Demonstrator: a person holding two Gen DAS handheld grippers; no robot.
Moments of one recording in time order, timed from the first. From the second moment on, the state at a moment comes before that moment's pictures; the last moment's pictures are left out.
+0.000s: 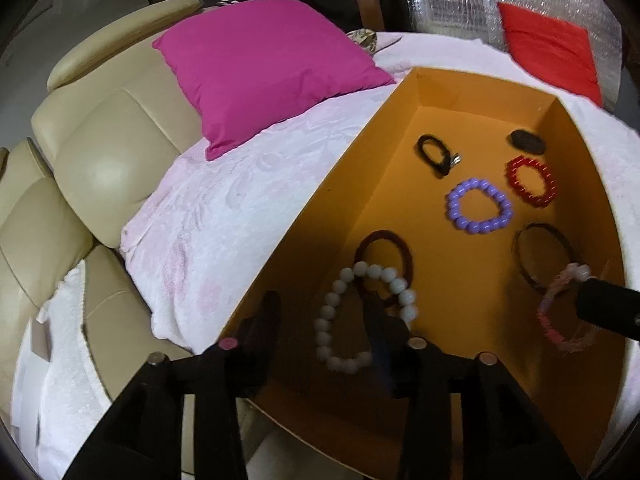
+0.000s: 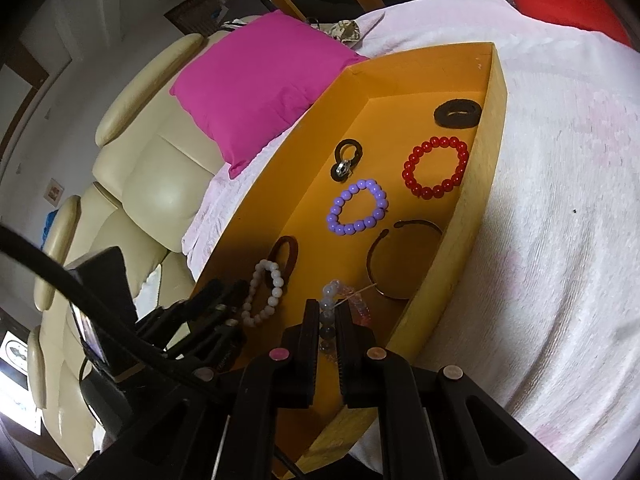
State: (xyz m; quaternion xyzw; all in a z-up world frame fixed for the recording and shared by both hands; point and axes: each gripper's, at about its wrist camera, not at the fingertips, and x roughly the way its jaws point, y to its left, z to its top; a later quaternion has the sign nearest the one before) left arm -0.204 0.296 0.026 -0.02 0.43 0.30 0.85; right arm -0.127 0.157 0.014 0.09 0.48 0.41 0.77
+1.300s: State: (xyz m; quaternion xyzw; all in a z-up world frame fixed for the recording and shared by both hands) left arm -0.265 0.224 0.189 0.04 0.28 0.33 0.90; right arm -0.190 0.076 0.124 0.03 0.28 0.35 0.89
